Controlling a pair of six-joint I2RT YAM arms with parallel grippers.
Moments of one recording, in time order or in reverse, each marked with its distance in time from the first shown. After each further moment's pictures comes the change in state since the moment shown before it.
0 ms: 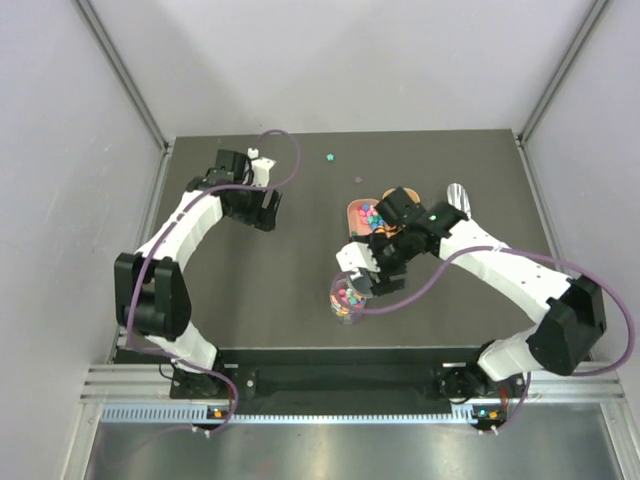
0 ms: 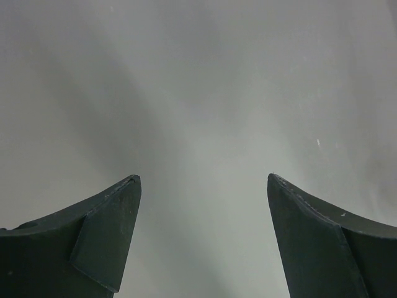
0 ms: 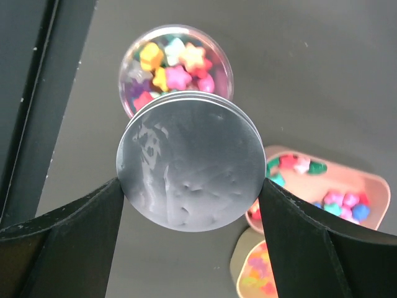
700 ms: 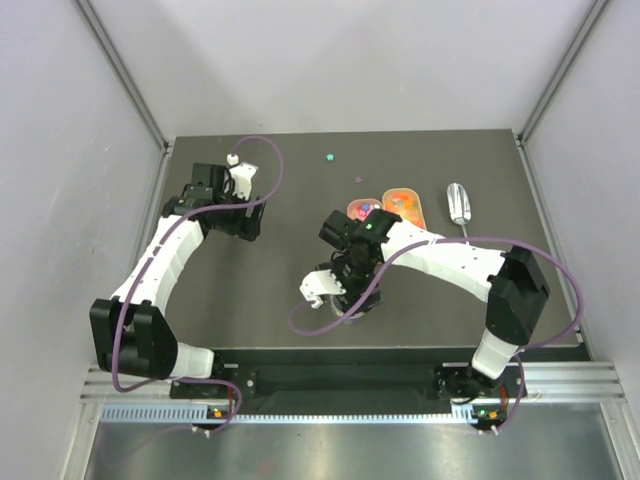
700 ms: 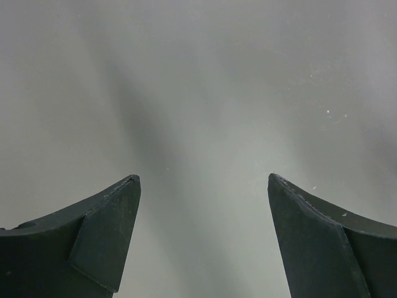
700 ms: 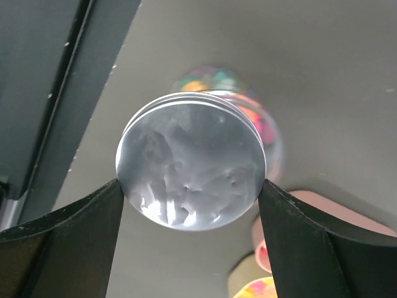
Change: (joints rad) left arm 0.052 -0.273 -0.172 0.003 -0.023 0.028; right arm 0.273 0.307 0.236 -0.163 0.201 0.064
